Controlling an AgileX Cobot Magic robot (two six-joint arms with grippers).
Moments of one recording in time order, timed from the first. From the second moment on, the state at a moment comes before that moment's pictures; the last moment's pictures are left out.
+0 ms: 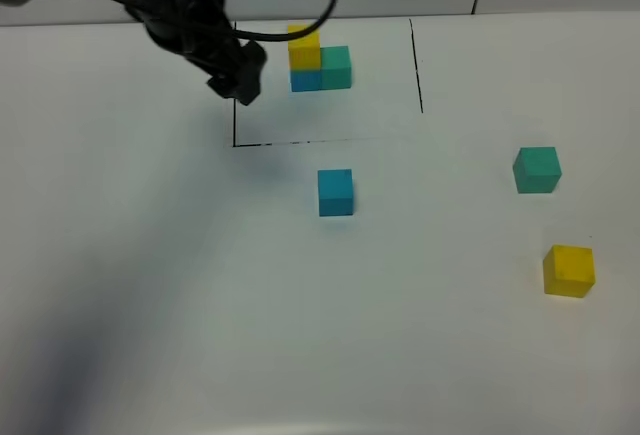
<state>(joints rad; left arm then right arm) -0.37 1.96 -1.78 -0.02 1.05 0.44 0.03 -0.01 -0.50 0.09 1.08 -0.06</state>
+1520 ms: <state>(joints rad) -0.17 0.50 -0.60 -0.08 0.93 0.06 0.03 -0.01 -0.50 0.09 1.08 -0.06</state>
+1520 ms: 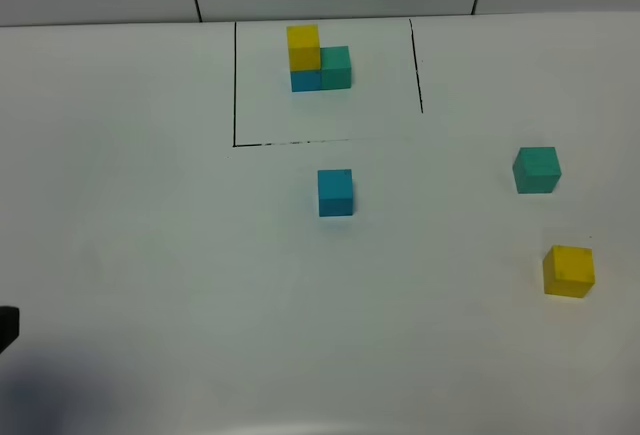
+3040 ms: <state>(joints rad) -0.17 0.01 -0.50 -0.11 1.04 0.06 0.03 -0.01 -0.50 0.09 1.08 -0.06</state>
